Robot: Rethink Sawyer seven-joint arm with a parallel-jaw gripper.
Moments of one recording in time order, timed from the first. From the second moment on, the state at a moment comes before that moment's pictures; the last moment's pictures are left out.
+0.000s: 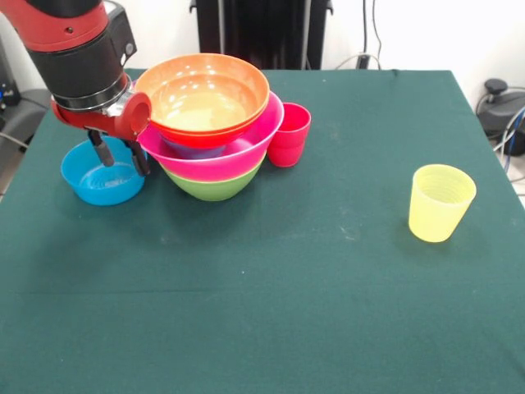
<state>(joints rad) -0.82 -0.47 0.50 1.35 -0.46 0.92 1.99</state>
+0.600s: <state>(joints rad) -0.79 -0.46 0.47 1.34 -0.46 0.92 1.99</state>
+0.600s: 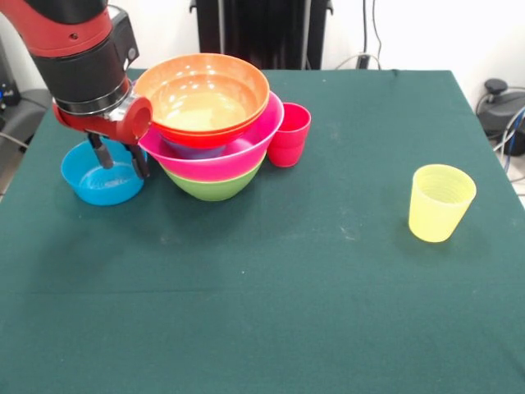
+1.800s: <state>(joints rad) -0.78 -0.46 0.32 1.32 -0.46 0.92 1.99</state>
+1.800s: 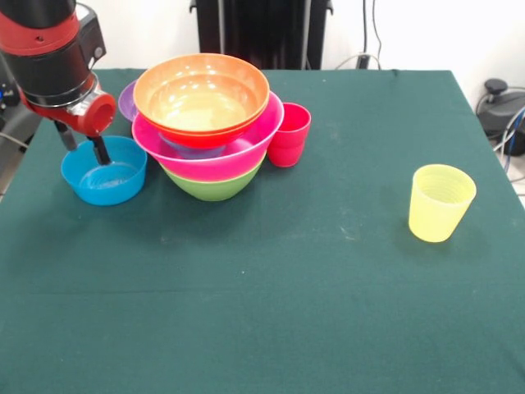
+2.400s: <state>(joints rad) -0.73 -0.43 0.26 1.27 -0.46 0.92 1.99</state>
